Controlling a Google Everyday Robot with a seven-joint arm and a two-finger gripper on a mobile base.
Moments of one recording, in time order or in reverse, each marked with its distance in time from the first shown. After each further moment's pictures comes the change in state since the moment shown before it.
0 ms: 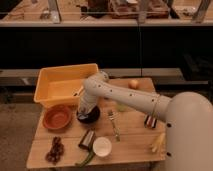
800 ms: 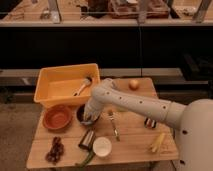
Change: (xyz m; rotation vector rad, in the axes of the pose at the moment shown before) arm -0.026 0.051 0.001 -0.018 -0.017 0.024
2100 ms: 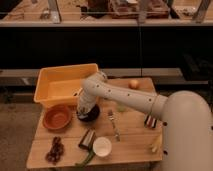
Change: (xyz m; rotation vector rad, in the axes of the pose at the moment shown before) arm 0.030 -0.058 0.008 0.011 0.027 -0.013
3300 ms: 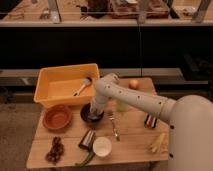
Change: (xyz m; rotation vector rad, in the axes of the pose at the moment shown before) arm 0.026 0.077 -0.005 -0.093 0.008 0.078
